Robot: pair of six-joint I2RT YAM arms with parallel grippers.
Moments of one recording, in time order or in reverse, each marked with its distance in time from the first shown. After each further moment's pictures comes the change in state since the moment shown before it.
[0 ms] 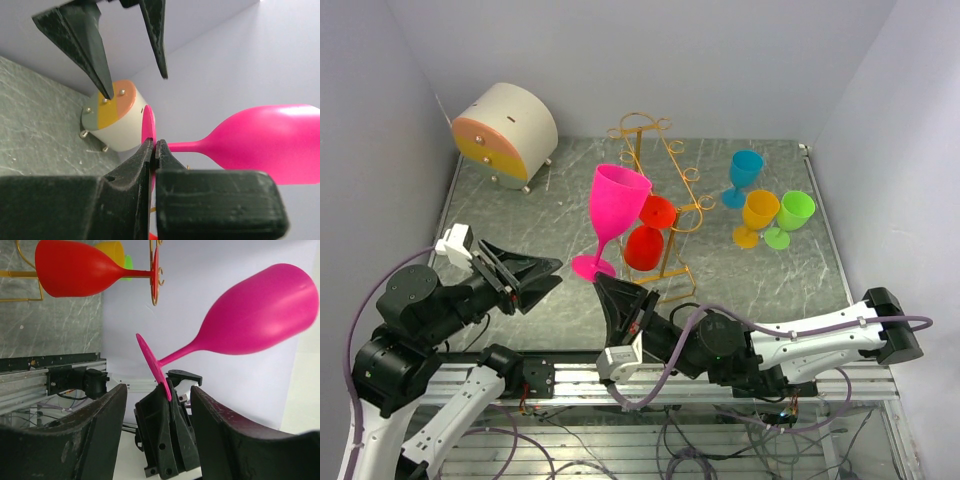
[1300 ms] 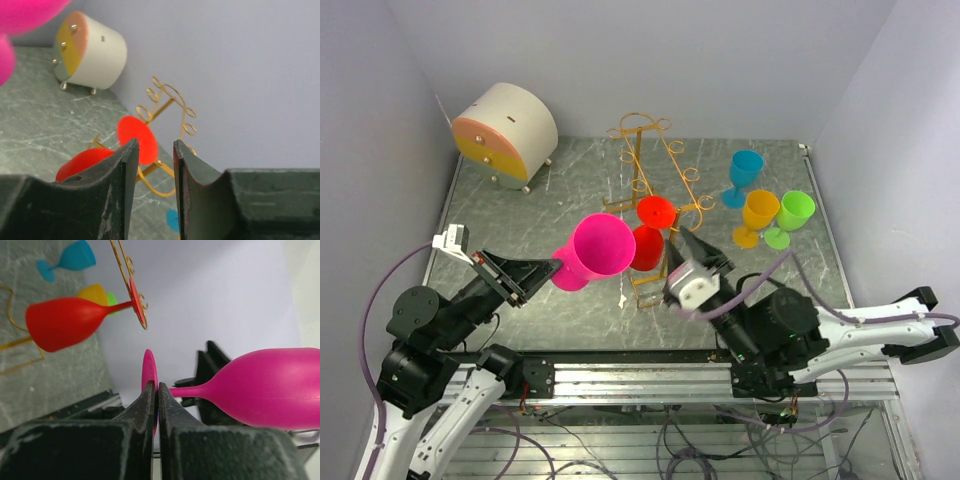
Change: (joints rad) left arm 0.000 -0.153 -0.259 0.344 -0.054 0.138; right arm 0.003 -0.247 0.082 -0.293 0.390 0.269
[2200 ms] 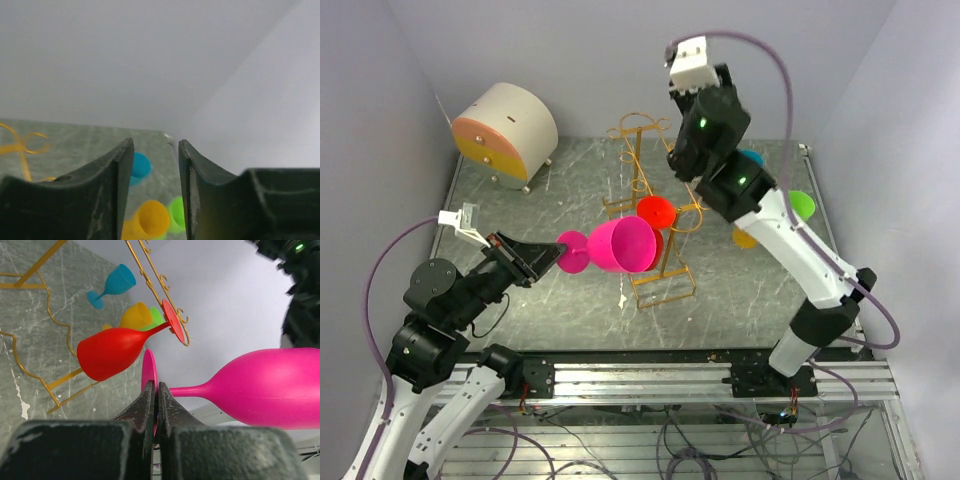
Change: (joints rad) left arm 0.000 0.134 0.027 0.035 -0.055 0.348; right arm -0.791 0.661 0.974 -0.384 0.232 0.232
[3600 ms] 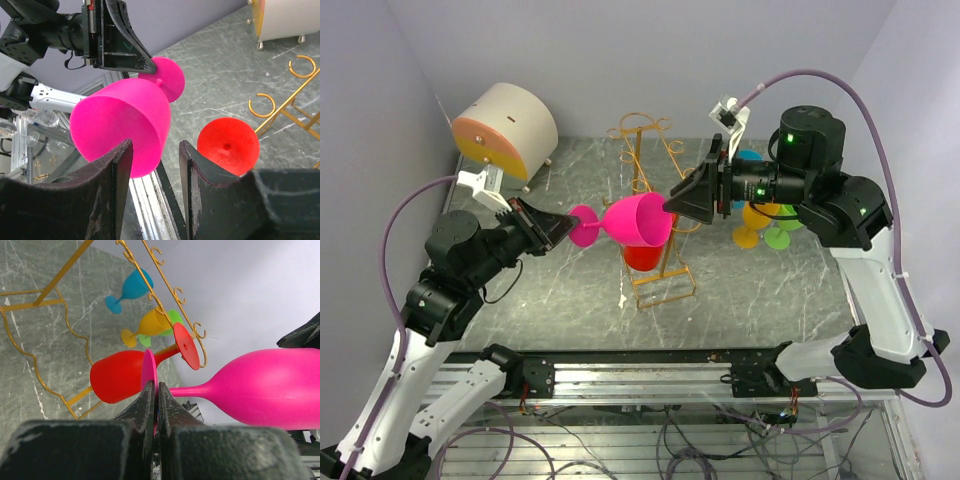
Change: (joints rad) left arm 0.000 0.262 0.154 0.014 0.004 0.138; right arm -0.217 -0.277 0.049 -0.893 -1.783 0.931
